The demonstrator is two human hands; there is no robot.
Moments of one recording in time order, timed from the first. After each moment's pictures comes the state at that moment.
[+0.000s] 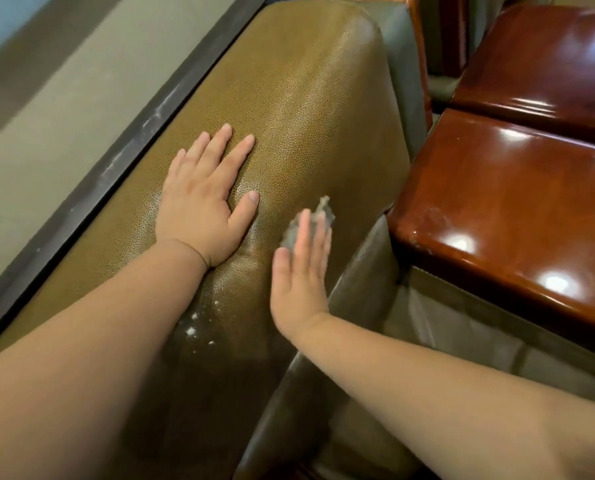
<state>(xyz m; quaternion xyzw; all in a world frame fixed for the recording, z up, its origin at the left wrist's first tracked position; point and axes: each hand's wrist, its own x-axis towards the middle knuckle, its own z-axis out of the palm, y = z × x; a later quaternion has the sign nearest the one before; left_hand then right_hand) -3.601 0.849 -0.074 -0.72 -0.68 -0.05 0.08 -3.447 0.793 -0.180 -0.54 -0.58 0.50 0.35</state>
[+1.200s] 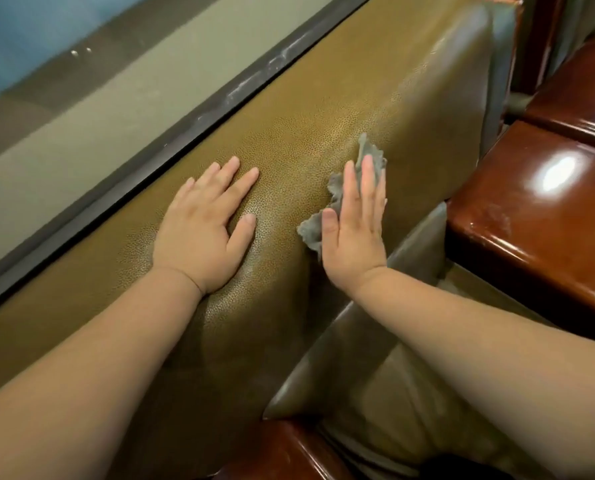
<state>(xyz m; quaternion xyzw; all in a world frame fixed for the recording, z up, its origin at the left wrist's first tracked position) -3.666 0.651 -0.061 -0.65 -0.75 -0.05 0.03 -3.465 0.745 -0.155 -0.46 -0.78 0.25 0.34</state>
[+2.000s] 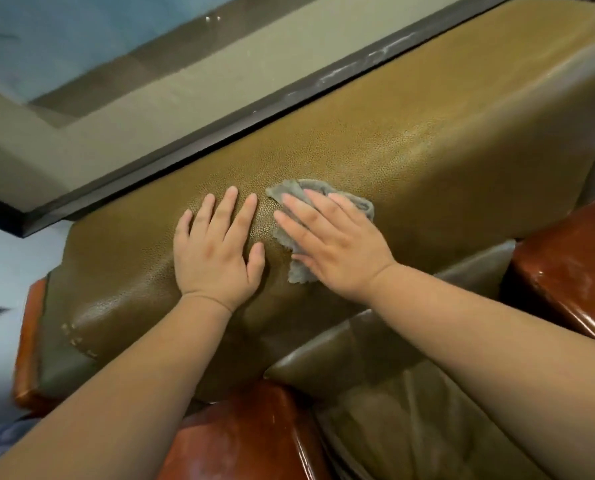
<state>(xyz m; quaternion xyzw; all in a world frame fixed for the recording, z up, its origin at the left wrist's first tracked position) -3.625 0.552 -0.106 -0.45 -0.86 0.01 0.24 -3.475 0.737 -0.136 -0.02 -0.96 -0.04 0.29</state>
